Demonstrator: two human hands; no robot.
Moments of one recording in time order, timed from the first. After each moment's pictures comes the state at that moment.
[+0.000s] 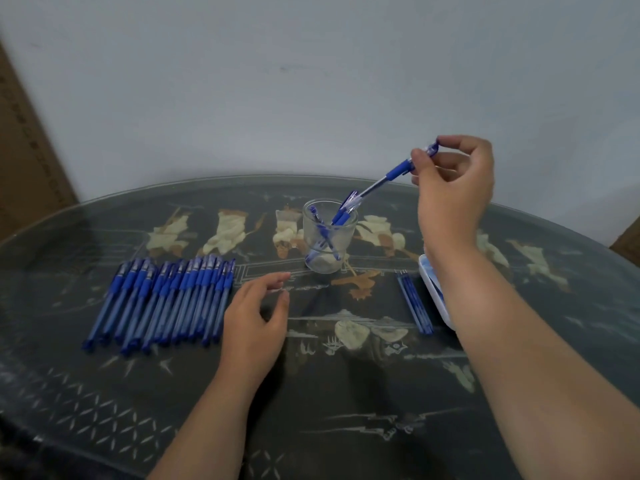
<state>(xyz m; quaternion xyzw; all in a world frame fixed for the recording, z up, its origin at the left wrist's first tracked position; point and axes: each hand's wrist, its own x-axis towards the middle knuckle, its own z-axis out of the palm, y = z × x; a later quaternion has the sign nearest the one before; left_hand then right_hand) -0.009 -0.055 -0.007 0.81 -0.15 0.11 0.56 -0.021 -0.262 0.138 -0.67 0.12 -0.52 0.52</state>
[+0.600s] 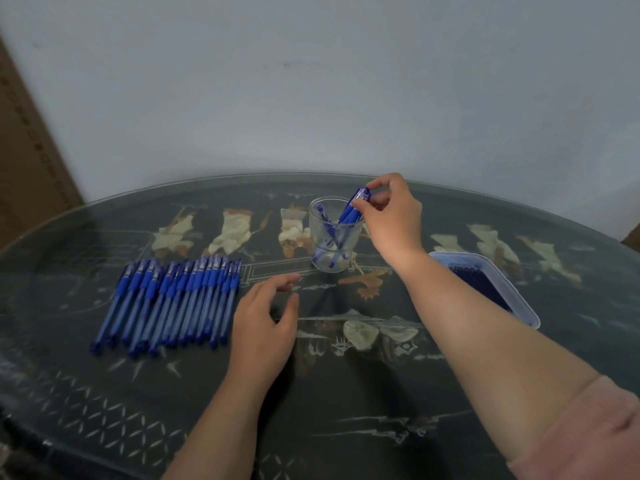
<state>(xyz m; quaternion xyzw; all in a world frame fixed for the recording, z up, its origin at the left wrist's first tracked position) -0.007 -0.056 -0.009 0.81 -0.15 0.09 0.56 0.028 -0.253 0.088 -0.82 0.14 -0.34 0.44</state>
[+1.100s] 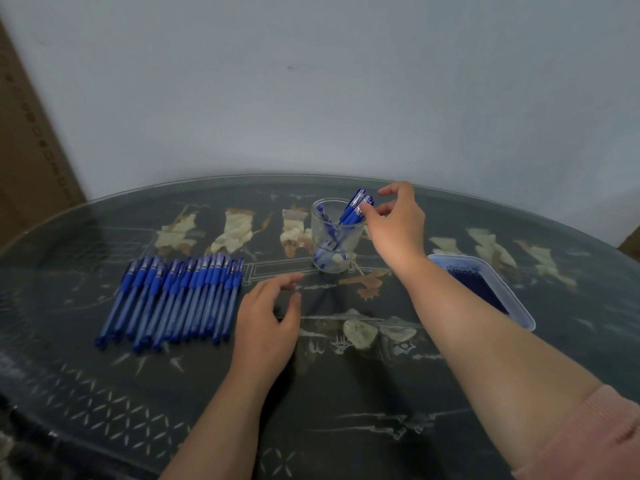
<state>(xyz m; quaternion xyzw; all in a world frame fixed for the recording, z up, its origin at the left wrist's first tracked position) -0.012 -0.056 -0.006 0.82 -0.16 0.09 0.55 0.021 -0.250 0.087 -0.83 0.19 -0.31 0.43</state>
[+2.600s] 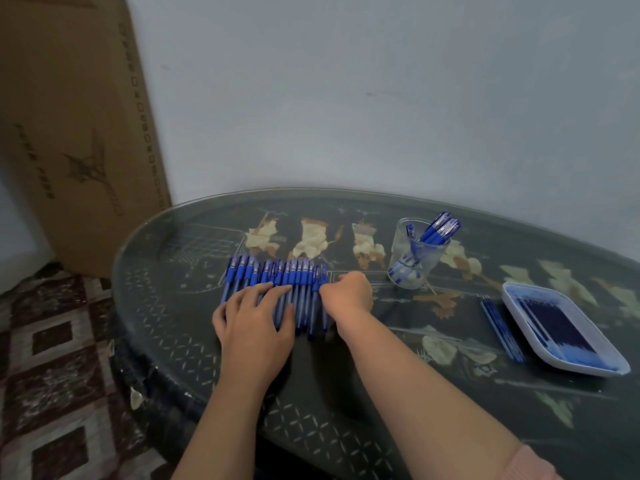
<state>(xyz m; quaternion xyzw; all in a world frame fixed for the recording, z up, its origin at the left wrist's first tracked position) -0.001 0.061 -0.008 0.93 -0.03 0.17 0.33 0.033 -0.067 0.032 -0.83 0.31 -0.07 0.46</state>
